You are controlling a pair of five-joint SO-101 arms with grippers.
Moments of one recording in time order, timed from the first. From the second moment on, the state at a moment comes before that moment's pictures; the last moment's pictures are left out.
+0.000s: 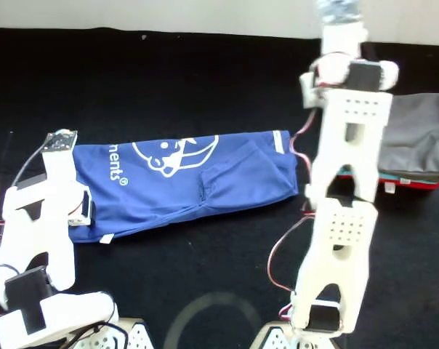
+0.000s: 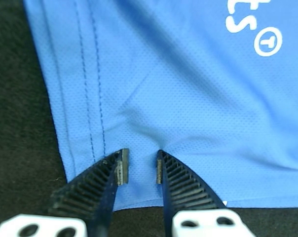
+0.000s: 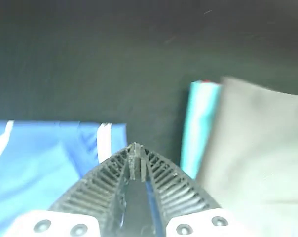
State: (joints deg) left arm -30.1 -1.6 46.3 44.4 -20.2; right arm -0.3 44.0 -82.9 100.5 10.9
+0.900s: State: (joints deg) left arm -30.1 -1.6 46.2 44.4 -20.2; right arm -9.4 -50.5 65.6 47.8 14.3
